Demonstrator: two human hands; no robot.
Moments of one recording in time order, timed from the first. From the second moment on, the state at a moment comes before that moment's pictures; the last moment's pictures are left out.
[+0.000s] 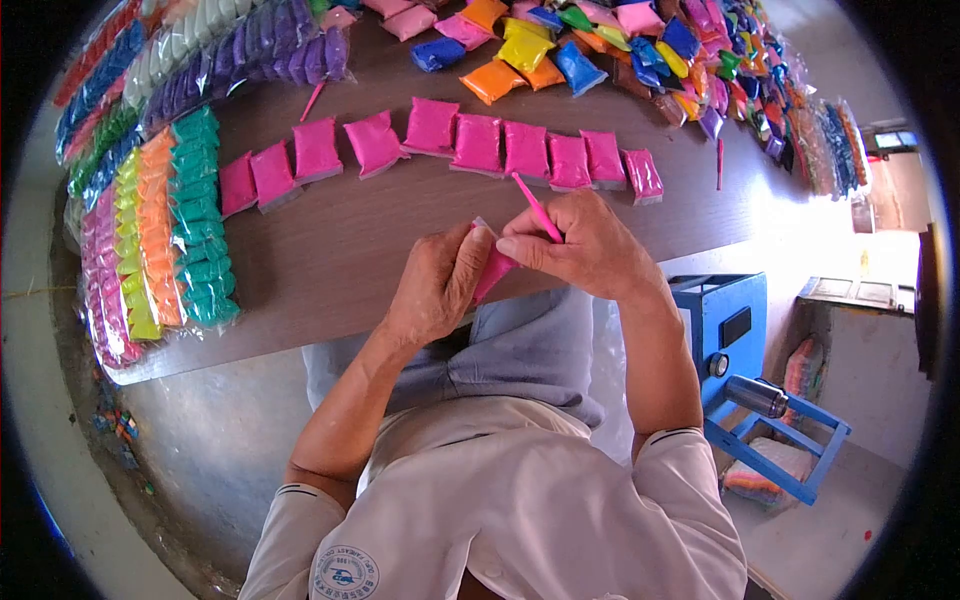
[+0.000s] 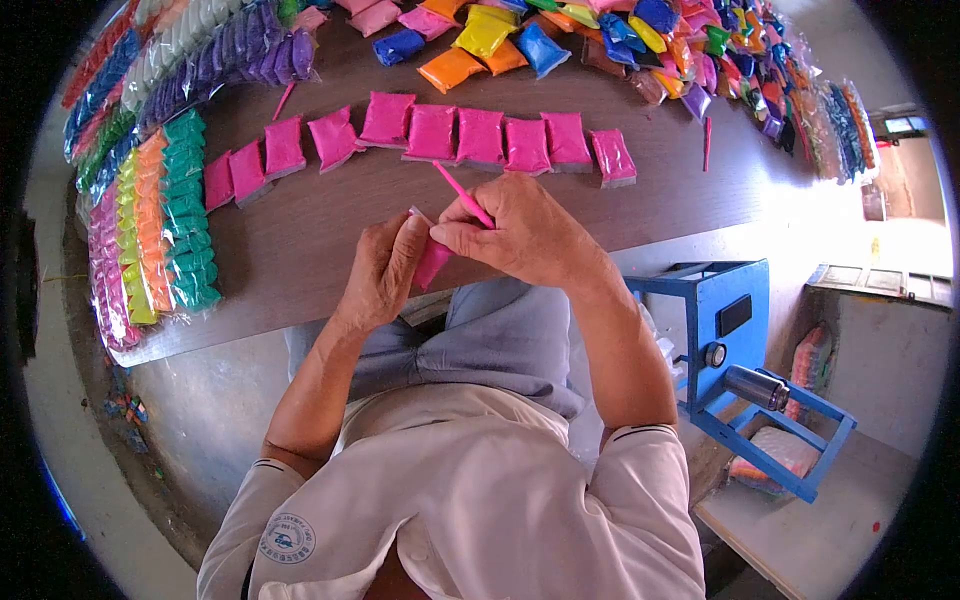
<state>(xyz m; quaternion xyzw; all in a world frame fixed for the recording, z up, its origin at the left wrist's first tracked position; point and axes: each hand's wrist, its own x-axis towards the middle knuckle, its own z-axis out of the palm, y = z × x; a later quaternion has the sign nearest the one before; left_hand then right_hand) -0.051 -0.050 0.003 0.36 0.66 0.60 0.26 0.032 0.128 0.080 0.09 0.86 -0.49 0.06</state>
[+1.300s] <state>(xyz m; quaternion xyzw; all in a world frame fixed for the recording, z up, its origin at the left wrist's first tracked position) -0.048 -0.048 0.007 0.37 0.70 0.57 0.23 0.038 0.144 0.069 0.12 0.77 -0.62 0.11</state>
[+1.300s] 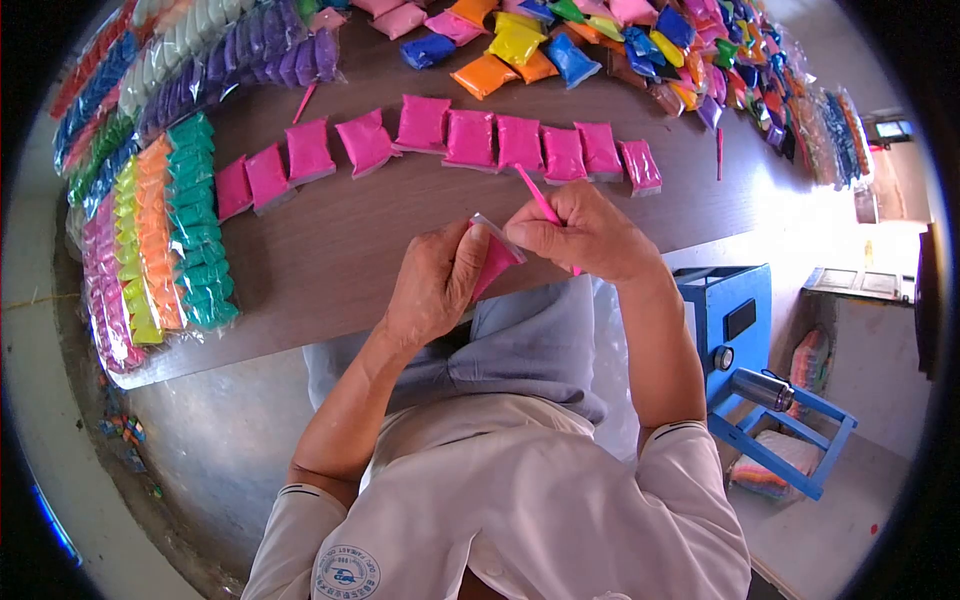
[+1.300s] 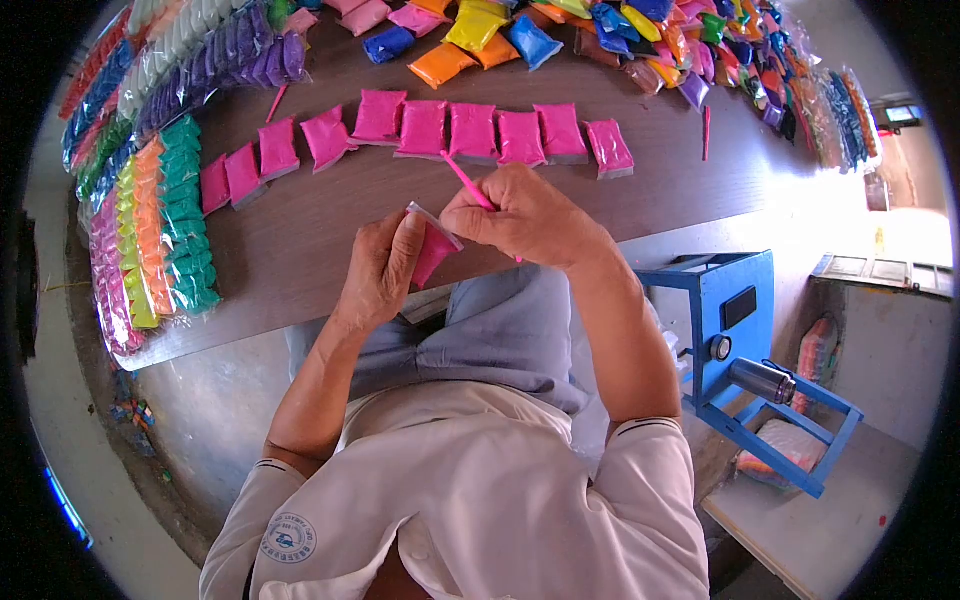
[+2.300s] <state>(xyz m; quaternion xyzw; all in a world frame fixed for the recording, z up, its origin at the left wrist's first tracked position) -0.048 -0.047 0.008 0.36 0.70 0.57 0.22 0.036 0.144 0.061 0.12 0.76 -0.63 0.11</state>
